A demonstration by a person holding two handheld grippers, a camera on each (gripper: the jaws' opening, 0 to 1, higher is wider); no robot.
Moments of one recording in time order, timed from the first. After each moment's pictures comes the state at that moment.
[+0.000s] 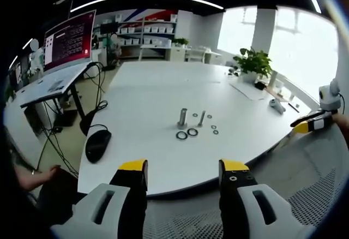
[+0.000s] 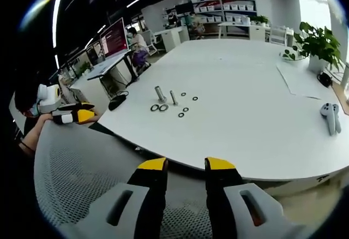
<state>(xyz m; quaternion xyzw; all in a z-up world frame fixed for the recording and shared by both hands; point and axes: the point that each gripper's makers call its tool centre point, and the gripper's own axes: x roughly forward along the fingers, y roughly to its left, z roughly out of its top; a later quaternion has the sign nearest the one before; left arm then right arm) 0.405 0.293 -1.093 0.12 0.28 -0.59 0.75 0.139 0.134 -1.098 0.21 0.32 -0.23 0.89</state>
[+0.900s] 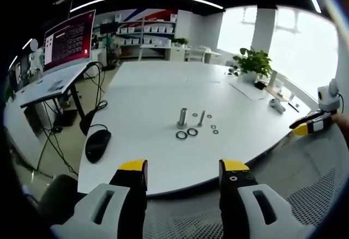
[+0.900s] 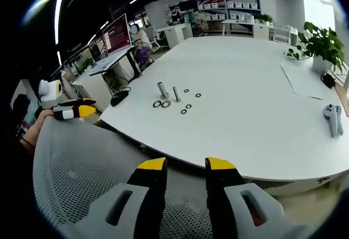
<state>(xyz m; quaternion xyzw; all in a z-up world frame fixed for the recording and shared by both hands) 0.404 0.294 -1.093 0.12 0.28 -0.59 0.75 0.140 0.139 -1.102 0.20 0.34 -0.22 0.89</state>
